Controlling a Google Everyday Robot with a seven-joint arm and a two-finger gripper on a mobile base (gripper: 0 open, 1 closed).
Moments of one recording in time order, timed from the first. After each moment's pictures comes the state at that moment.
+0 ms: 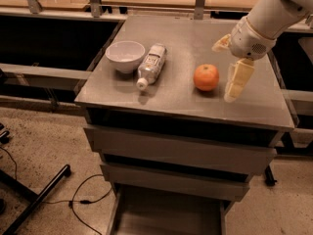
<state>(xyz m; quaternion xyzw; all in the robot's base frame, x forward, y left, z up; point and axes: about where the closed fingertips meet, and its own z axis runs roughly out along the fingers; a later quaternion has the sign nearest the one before) 0.597 -0.180 0.894 -0.69 0.69 0.07 0.19</state>
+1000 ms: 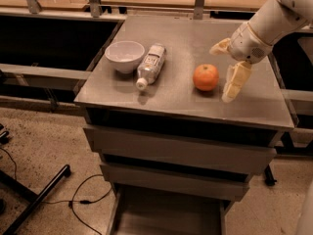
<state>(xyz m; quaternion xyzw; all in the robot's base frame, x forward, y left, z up) 0.613 -0.179 0.877 -0.69 0.68 0.12 0.22</state>
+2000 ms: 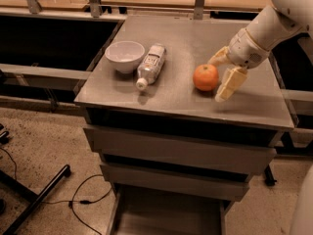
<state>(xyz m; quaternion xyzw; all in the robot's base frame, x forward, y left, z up) 0.616 -0.180 0.859 -0.69 0.68 0.14 0.21</state>
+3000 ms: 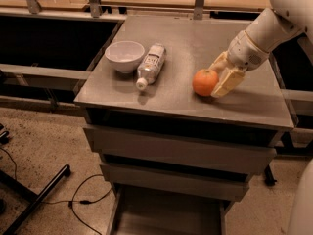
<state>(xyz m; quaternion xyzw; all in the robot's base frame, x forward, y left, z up) 0.614 -0.181 0.853 -0.69 0.68 0.15 0.21</state>
